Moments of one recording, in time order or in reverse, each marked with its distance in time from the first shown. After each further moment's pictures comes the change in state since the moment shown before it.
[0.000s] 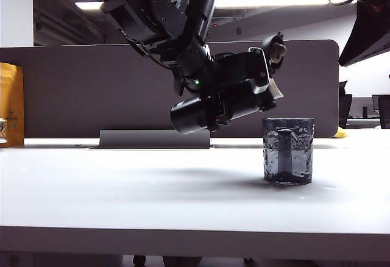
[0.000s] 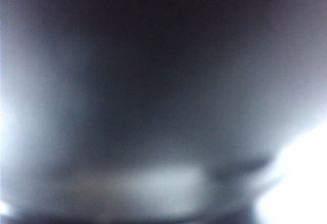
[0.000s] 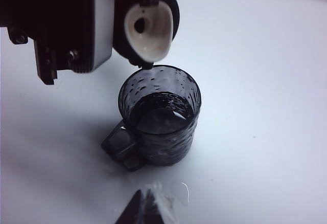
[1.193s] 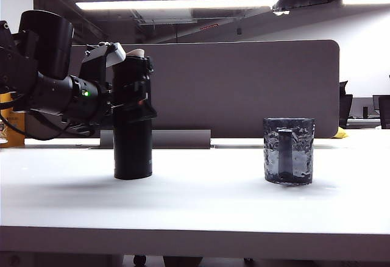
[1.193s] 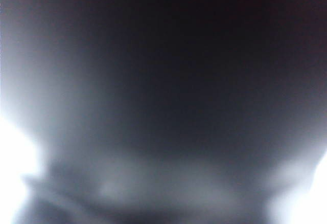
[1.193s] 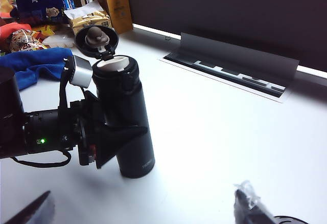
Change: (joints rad) left arm 0.333 -0.222 -0.728 0.724 0.370 -1.372; right arm 0.300 0.057 0.000 0.441 0.030 0.125
